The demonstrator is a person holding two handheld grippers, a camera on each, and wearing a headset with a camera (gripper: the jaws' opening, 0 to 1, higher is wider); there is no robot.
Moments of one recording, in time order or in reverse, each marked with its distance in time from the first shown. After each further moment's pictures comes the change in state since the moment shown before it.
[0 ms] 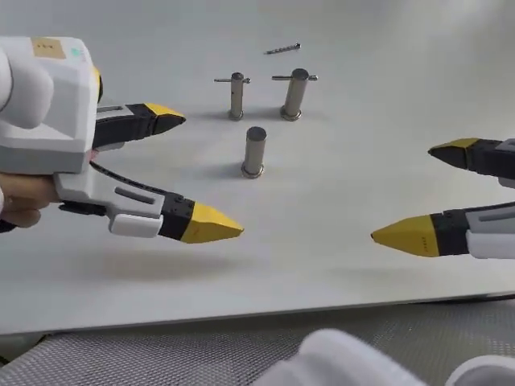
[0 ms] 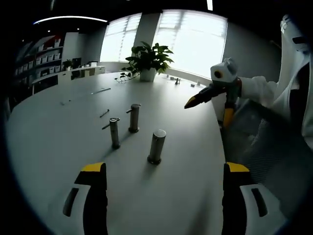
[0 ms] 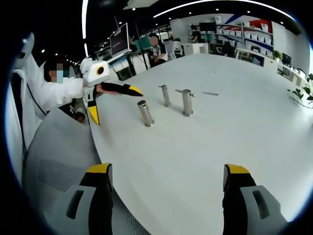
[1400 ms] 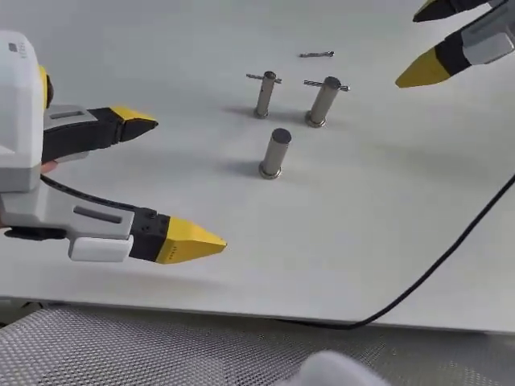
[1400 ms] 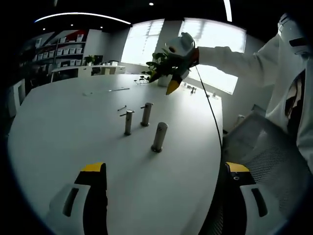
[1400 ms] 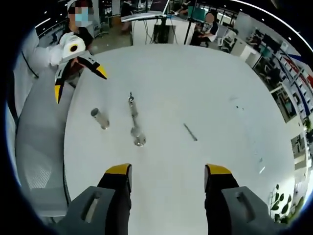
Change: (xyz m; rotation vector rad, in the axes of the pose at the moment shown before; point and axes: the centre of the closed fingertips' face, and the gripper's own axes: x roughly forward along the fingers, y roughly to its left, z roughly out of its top) left arm -0.039 -0.024 -0.008 -0.133 -0.071 0.142; right arm 0.060 -0.110 0.132 -0.621 0.374 0.080
